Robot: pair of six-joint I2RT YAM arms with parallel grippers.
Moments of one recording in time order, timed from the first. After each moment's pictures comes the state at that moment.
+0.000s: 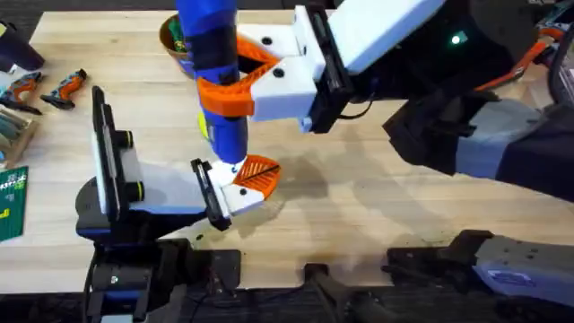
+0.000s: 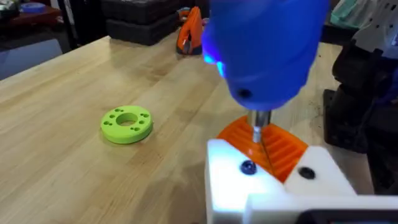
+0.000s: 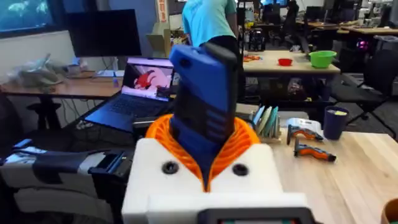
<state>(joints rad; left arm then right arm) 0.04 0.01 0.01 -0.13 1.19 0.05 0.72 1.37 0.79 0.99 -0.96 0.34</state>
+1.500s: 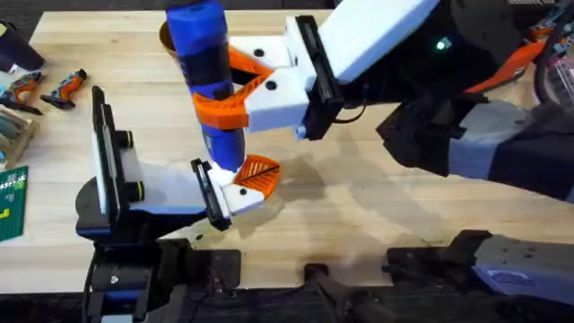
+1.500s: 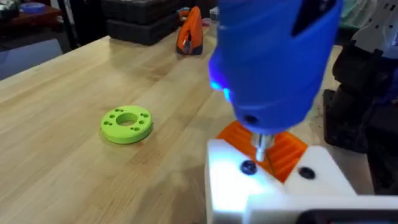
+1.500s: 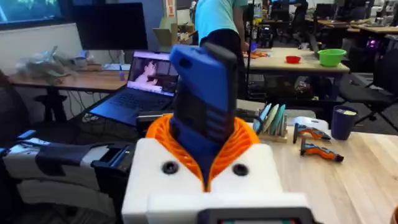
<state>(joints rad) 0.04 0.01 0.01 -0.13 1.19 0.05 0.74 1.40 0.79 0.99 -0.97 0.31</state>
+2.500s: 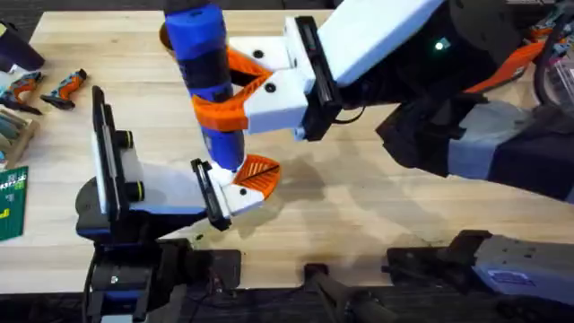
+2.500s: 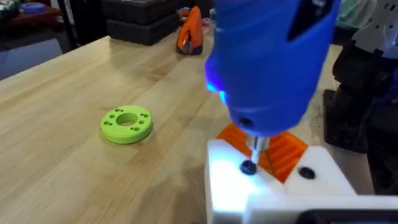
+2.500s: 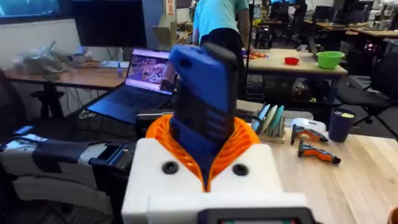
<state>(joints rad) 0.04 0.01 0.01 -0.13 1.19 0.05 0.74 1.40 0.79 0.98 -0.97 0.28</state>
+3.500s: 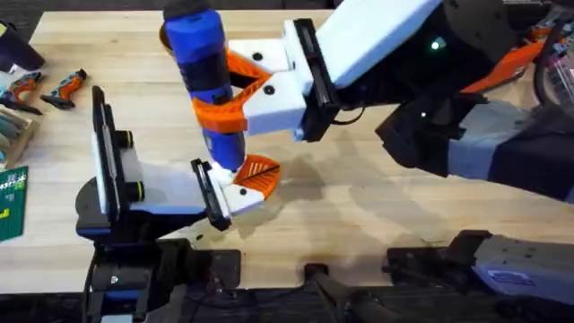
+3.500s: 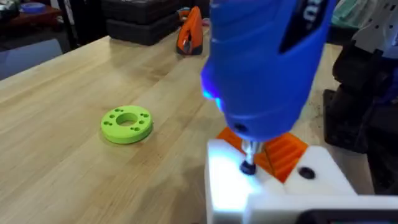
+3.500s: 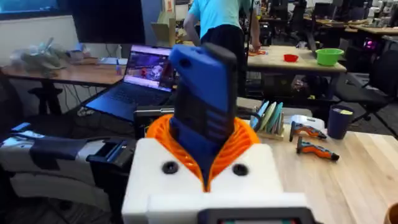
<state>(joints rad) 0.04 0.01 0.01 -0.13 1.19 0.05 0.74 1.40 0.79 0.96 -0.97 0.25</state>
